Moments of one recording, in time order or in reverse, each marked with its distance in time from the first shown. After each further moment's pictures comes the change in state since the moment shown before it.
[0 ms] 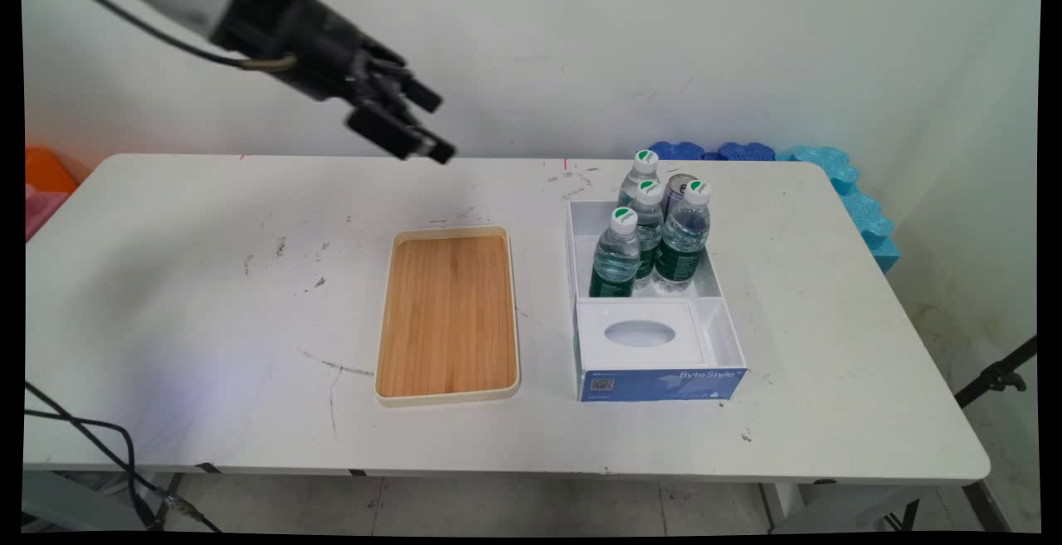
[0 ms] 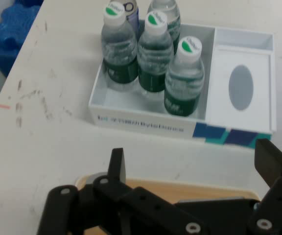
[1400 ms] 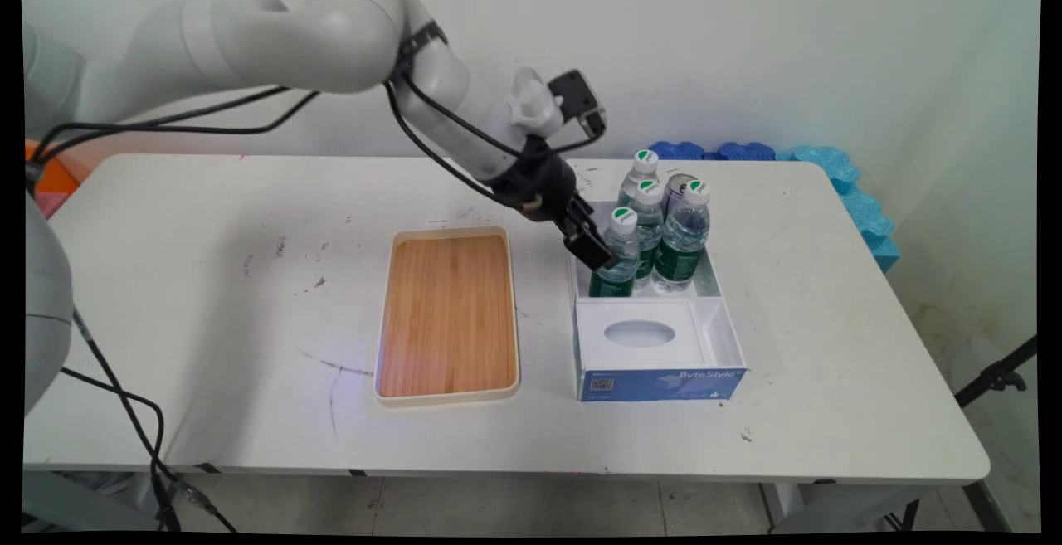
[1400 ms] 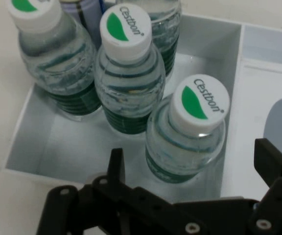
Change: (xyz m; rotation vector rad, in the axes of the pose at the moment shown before) arm 0.043 0.037 0.238 0.000 -0.125 -0.032
